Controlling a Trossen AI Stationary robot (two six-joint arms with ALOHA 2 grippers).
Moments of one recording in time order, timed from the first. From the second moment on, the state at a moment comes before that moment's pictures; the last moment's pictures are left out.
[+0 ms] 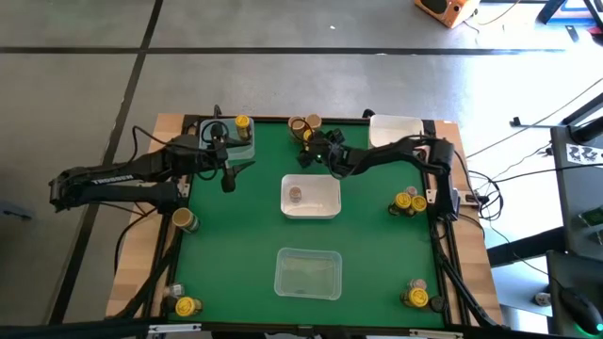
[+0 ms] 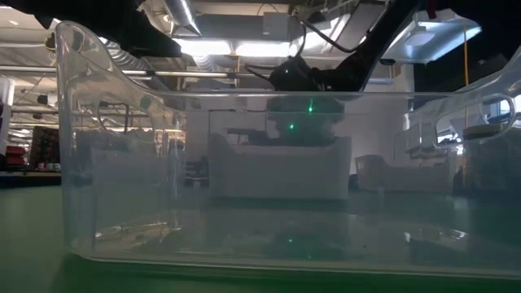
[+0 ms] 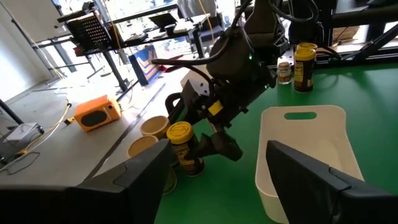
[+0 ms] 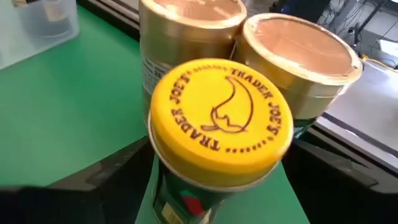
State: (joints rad) left arm 0.29 0.69 0.55 -0.09 -0.11 0.23; right arm -0.29 2.03 1.14 0.31 0.62 0.23
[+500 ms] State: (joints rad) left arm 0.29 0.69 0.55 -0.09 -0.11 0.23; right arm -0.29 2.04 1.14 0.35 0.60 0.13
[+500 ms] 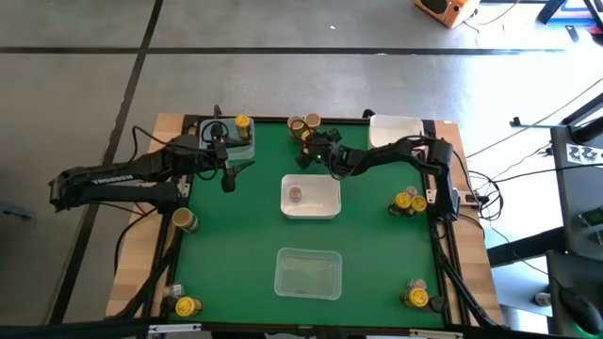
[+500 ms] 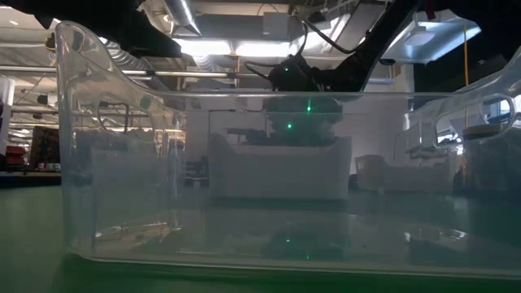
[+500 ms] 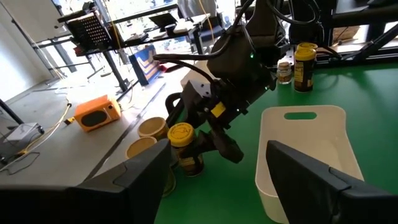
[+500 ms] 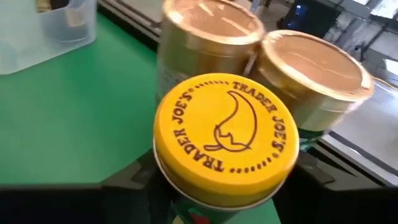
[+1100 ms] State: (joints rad) left arm 0.29 0.69 0.55 -0.09 -0.11 0.19; right arm -0.20 1.94 1.22 0.38 0.28 0.00
